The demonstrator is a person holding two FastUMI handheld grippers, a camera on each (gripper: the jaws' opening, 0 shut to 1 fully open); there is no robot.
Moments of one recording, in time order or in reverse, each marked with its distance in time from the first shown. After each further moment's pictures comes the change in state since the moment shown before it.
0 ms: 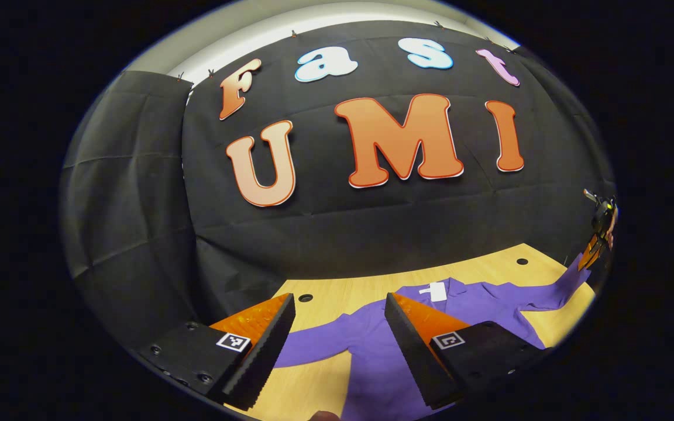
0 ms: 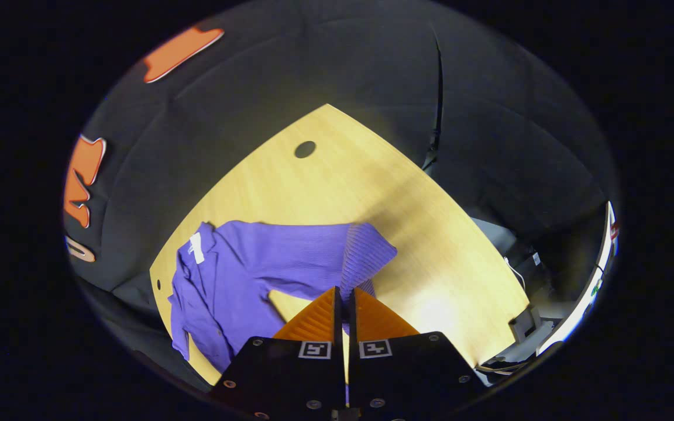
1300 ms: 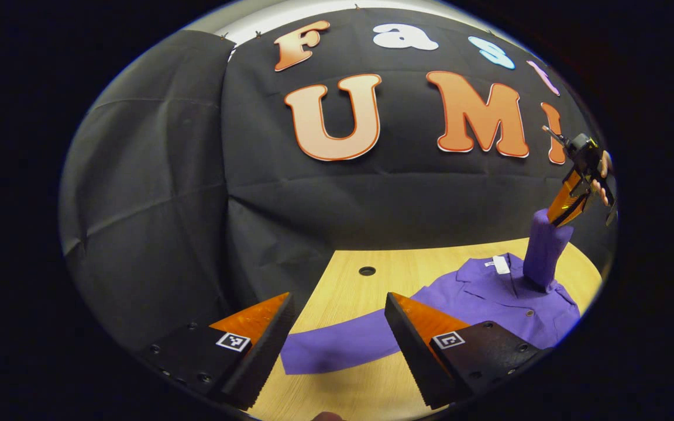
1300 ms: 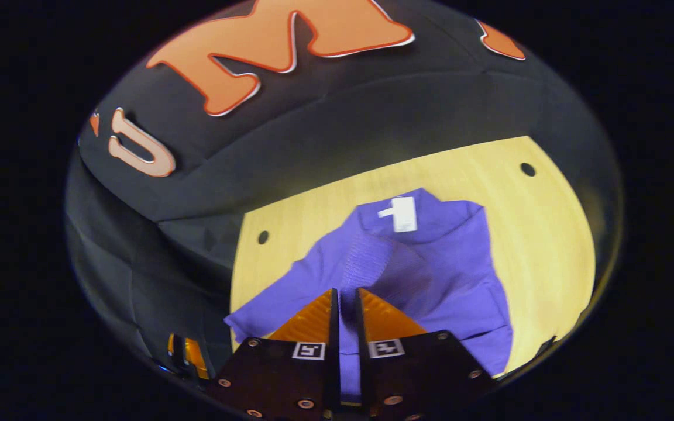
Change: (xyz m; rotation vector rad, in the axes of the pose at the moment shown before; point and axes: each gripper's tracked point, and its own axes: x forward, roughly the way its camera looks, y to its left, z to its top) left arm 0.046 0.214 -0.108 -0.081 0.144 0.073; right arm -0.055 0.427 -0.124 -0.345 0.012 0.372
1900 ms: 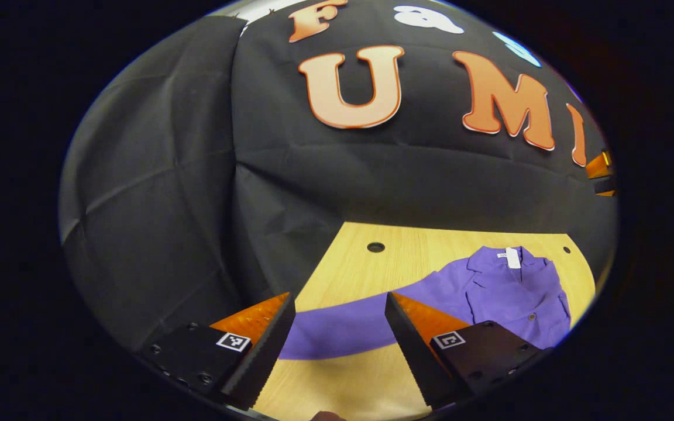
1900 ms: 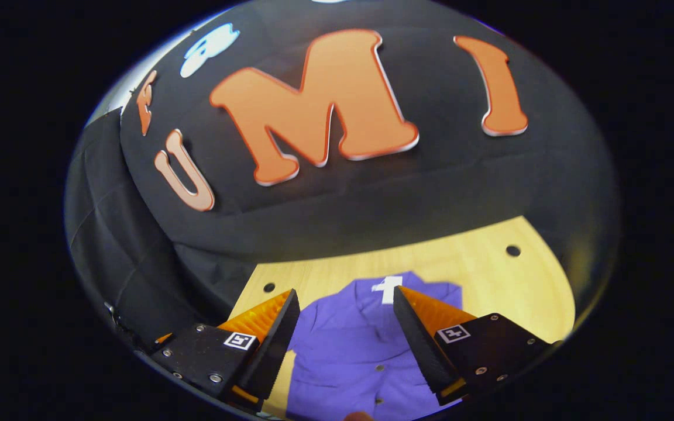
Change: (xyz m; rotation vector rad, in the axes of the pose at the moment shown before) left arm 0.033 -0.009 -0.028 -0.088 0.210 0.051; right arm -0.117 -0.040 0.084 -0.210 -0.500 -0.039
